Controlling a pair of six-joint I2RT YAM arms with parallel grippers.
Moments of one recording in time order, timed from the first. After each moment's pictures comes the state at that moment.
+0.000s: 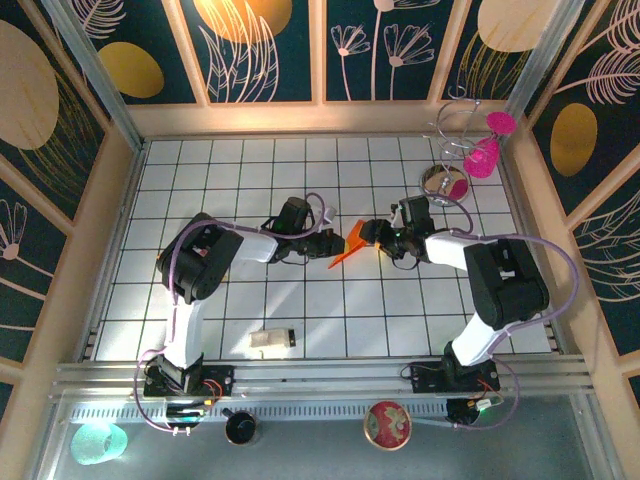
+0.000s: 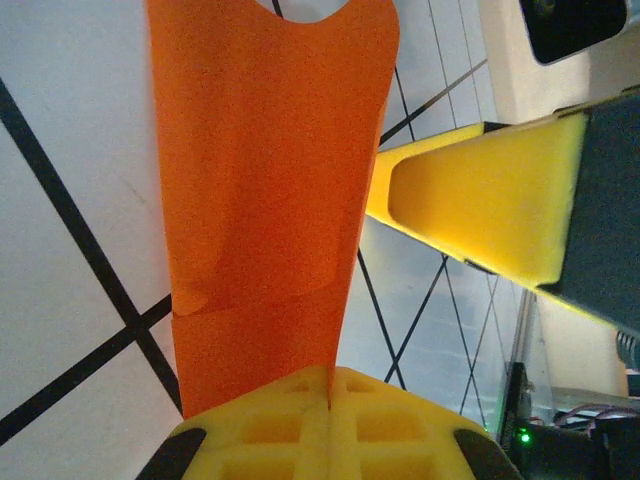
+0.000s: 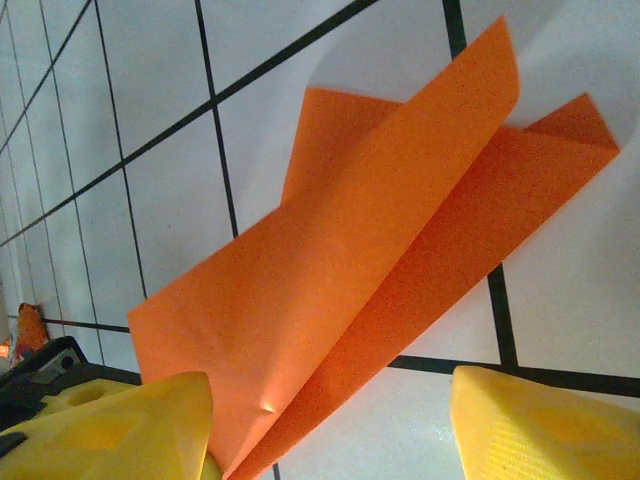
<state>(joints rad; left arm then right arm) -0.62 2.07 1.06 0.35 0.75 -0.74 0.31 1.67 0.75 0.05 -0.45 0.73</state>
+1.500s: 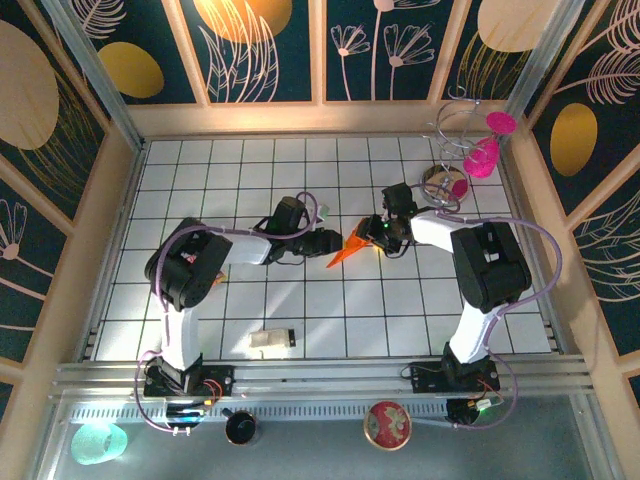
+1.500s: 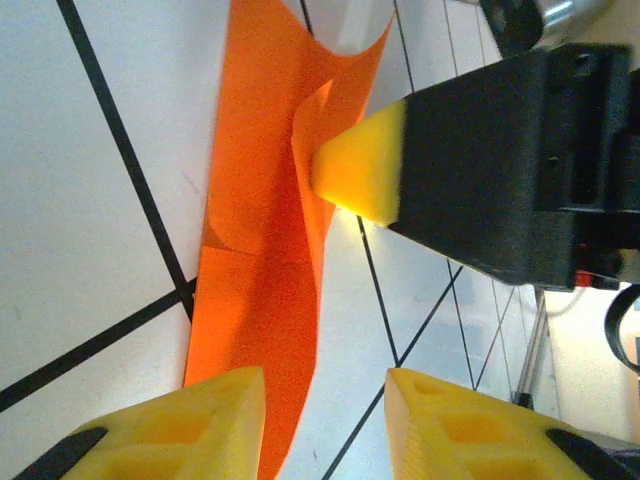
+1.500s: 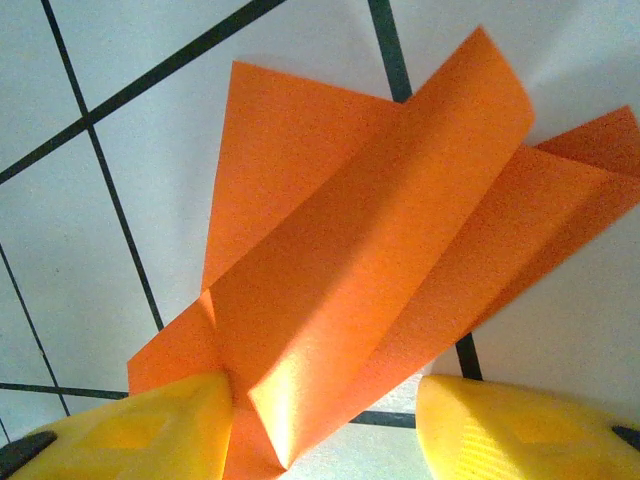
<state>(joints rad) -0.61 1.96 0.99 0.31 0.64 -0.75 0.37 1.81 1.00 -0.27 -0.30 0.73</state>
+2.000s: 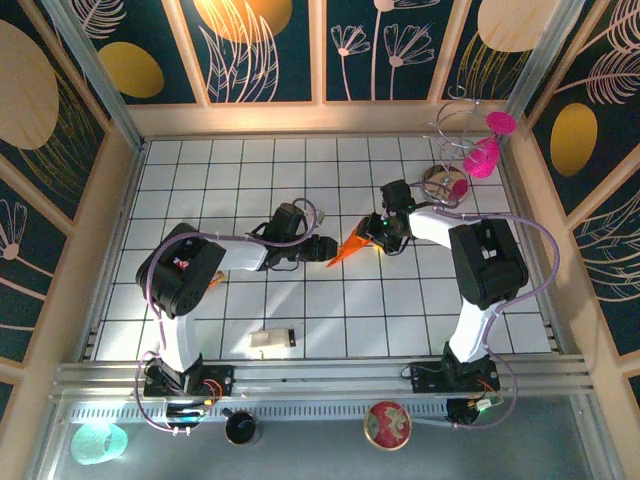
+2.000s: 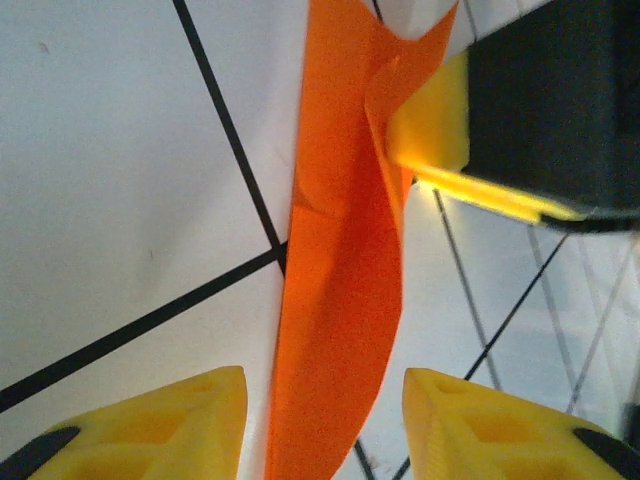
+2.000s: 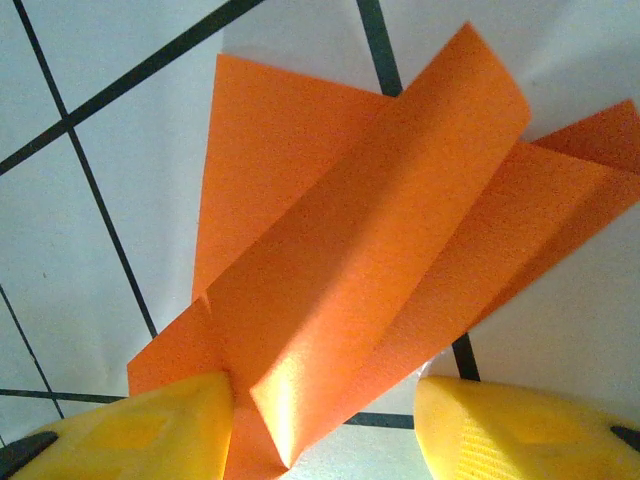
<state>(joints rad) -0.64 1.90 0.93 0.24 0.48 -0.60 0.37 1.84 1.05 -0.34 -0.30 0.73</state>
